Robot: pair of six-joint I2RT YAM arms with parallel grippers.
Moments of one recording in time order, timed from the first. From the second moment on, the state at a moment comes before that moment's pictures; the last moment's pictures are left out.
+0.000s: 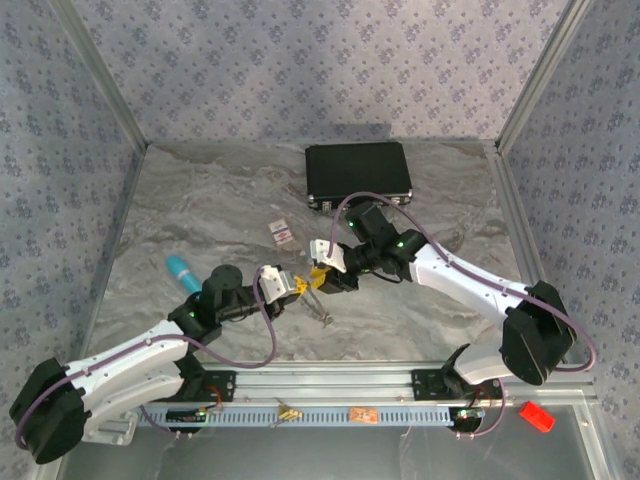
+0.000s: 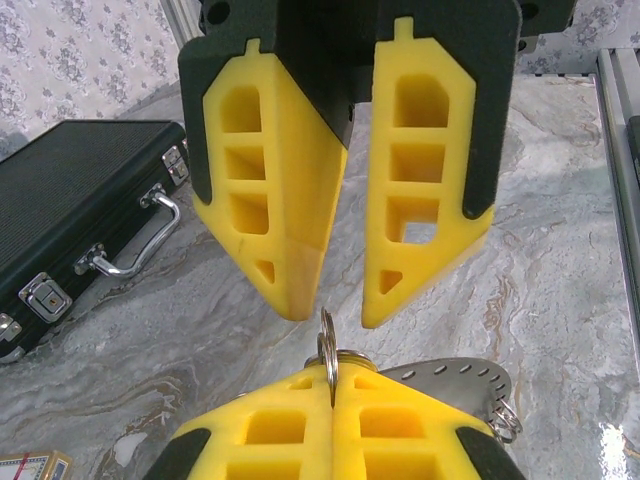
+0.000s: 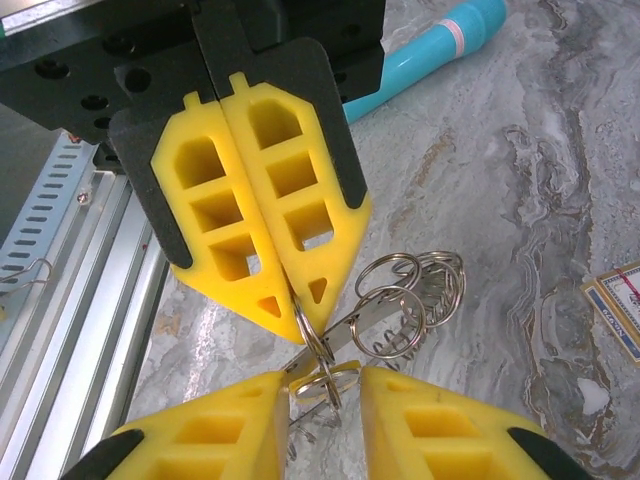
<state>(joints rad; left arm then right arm) -0.82 0.84 0.33 0.23 0.33 0.24 0.74 1.40 1.02 -0.48 -0.70 -0.65</state>
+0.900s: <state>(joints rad) -0.82 0.83 0.33 0.26 0.35 0.24 0.74 1.47 1.06 -0.52 -0.70 -0.67</state>
